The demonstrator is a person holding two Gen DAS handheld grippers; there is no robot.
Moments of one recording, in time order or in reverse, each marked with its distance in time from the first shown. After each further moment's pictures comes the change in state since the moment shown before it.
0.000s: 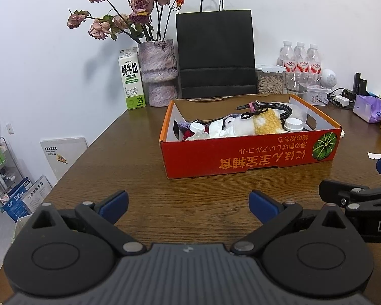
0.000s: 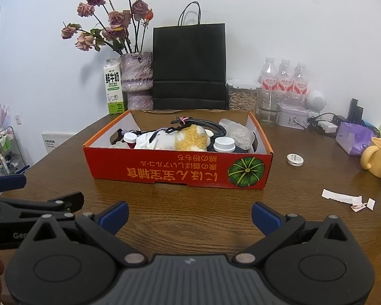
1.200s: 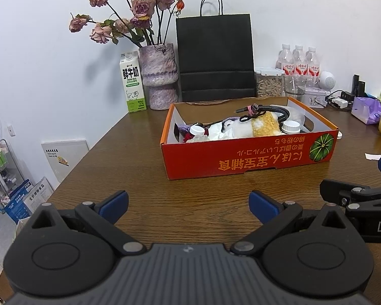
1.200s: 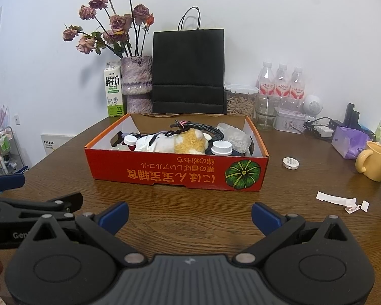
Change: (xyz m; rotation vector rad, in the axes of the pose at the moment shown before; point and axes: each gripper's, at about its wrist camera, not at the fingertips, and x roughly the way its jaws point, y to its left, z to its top) left arm -0.011 -0.001 0.001 0.002 -0.011 0.003; right arm -0.012 -0.001 0.001 -0.009 -0.012 -0.009
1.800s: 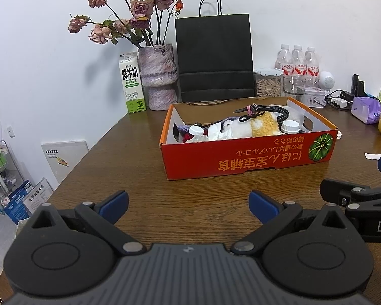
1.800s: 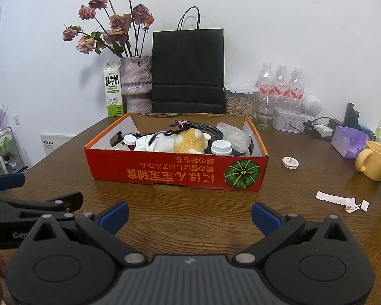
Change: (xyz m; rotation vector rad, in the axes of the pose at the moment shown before) left arm 0.002 0.000 -0.001 0.002 -0.001 -0.001; right arm -0.002 0.000 0.000 0.000 0.000 -0.002
